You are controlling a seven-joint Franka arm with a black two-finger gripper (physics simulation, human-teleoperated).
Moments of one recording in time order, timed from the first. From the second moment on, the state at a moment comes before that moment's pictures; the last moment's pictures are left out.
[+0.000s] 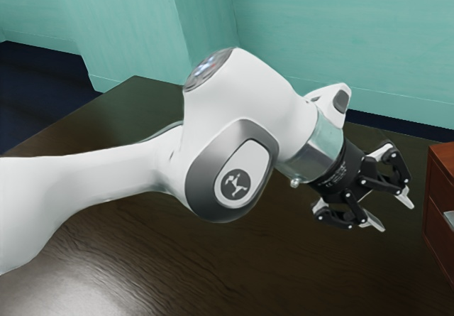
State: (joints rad) arm -0.20 0.03 -0.25 -1.81 -0.32 2.44 -1.08
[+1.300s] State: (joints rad) arm -0.30 0.20 -0.26 -1.71 -0.33 2.55 -1.13
